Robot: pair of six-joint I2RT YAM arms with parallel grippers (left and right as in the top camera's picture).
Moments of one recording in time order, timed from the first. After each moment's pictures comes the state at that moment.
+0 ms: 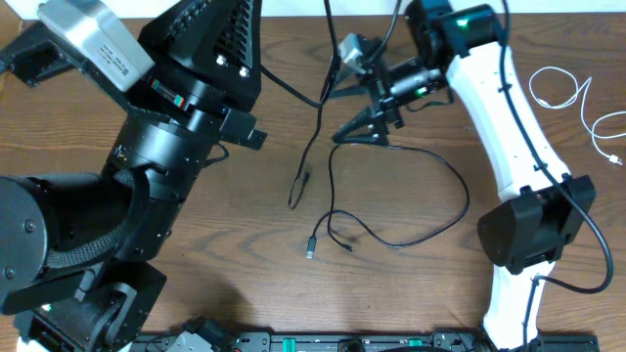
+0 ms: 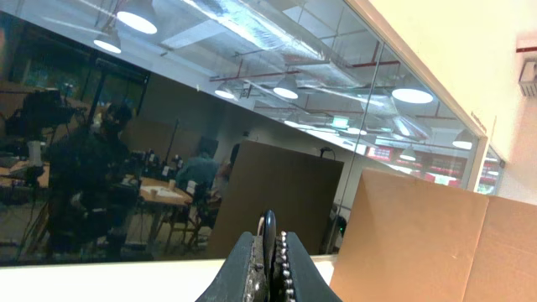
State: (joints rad) left arm -0.60 1.12 1.76 -0.17 -0.01 -0.33; right arm 0.34 2.10 2.17 -1.50 -1.25 -1.08
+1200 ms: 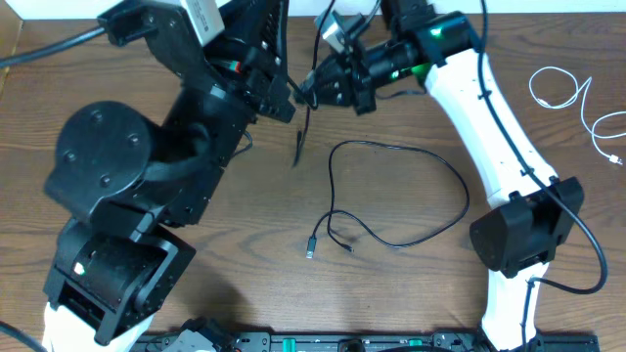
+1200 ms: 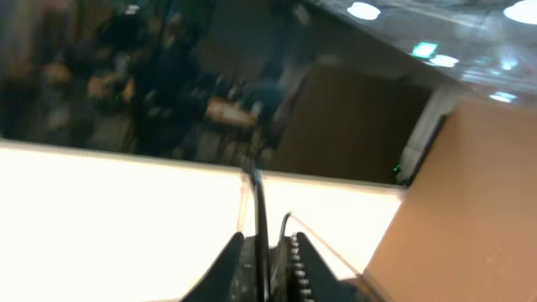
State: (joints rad) left arm -0.60 1.18 1.76 -0.42 -0.15 -0.33; right arm 0.39 2.10 2.17 -1.07 -1.42 -0.63
